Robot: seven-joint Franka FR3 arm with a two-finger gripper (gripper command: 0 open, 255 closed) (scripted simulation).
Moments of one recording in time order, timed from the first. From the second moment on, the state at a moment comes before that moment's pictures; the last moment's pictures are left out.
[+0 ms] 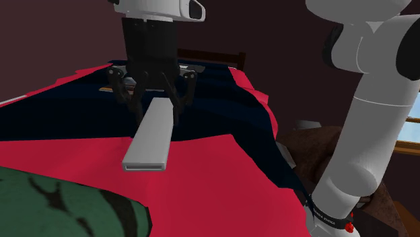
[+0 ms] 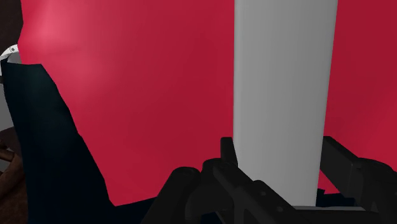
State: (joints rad) arm 0.01 0.13 1.05 -1.44 -0.12 1.48 1.74
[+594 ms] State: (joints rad) arm -0.04 0.06 1.04 -1.61 -0.06 1.62 1.70
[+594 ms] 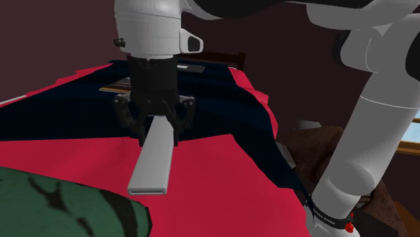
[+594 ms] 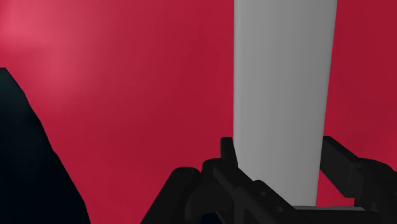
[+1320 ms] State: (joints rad) arm -0.05 0.04 1.03 -1.76 -0.04 1.77 1.69
